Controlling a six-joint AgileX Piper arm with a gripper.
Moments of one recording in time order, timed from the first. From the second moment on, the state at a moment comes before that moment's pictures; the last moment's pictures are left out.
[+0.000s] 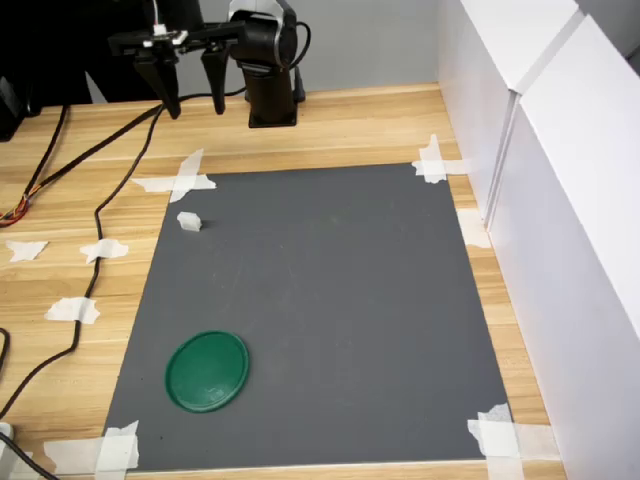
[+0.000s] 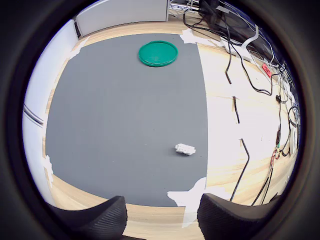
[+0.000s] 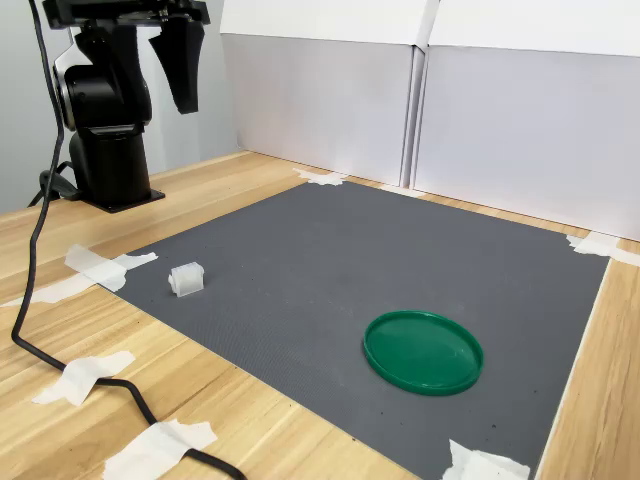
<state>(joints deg) -22.7 61.3 -51.4 5.4 62.3 -29.6</state>
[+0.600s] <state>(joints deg) -23.0 75.4 -61.3 0.9 65.6 -28.8</state>
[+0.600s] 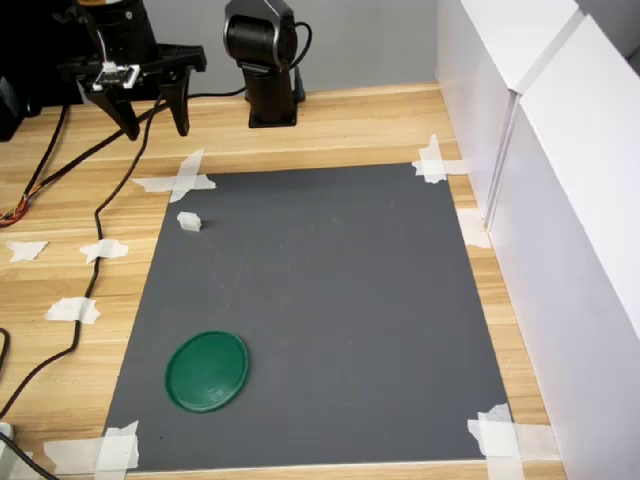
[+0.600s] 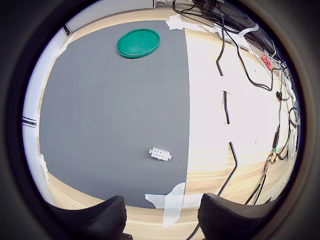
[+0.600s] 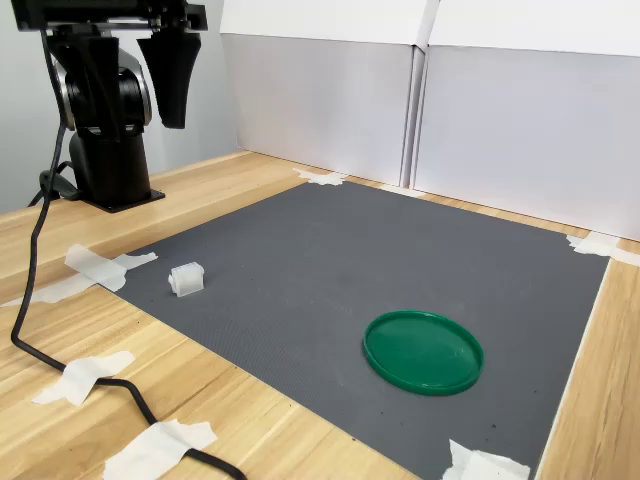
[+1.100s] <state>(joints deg) -23.0 81.0 -58.8 4.3 55.7 -29.5</state>
